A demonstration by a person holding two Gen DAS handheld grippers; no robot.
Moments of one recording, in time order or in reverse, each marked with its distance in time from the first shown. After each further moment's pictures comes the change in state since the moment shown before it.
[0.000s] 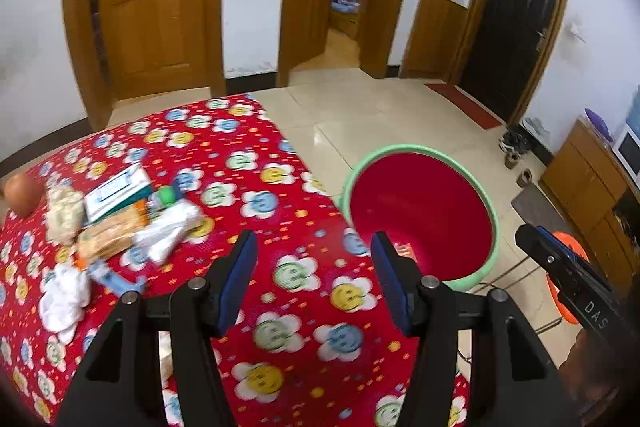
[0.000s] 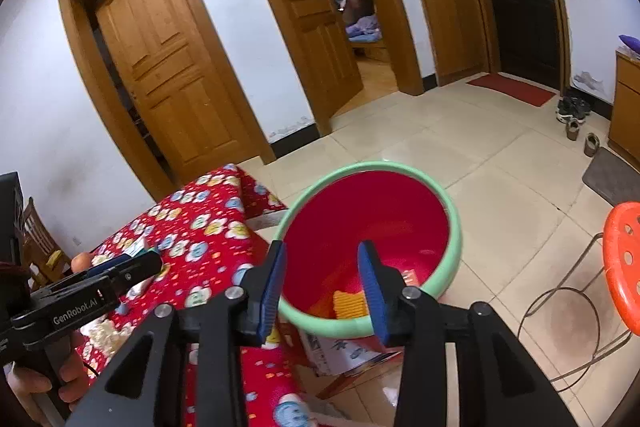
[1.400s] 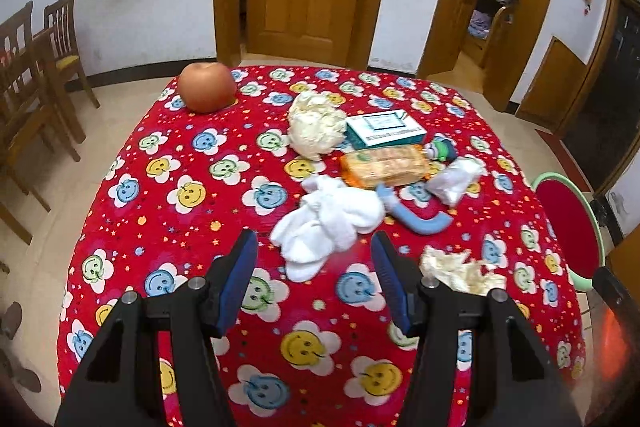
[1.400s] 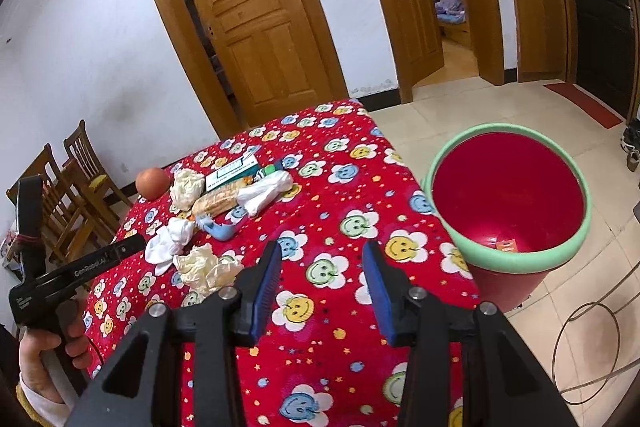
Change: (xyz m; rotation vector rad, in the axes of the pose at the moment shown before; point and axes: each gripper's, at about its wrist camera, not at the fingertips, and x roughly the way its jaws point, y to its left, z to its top) left arm -0.055 0.206 -0.077 -0.308 0.015 0.319; right arm 0.014 0.141 -0.062 -0.194 0.148 0.177
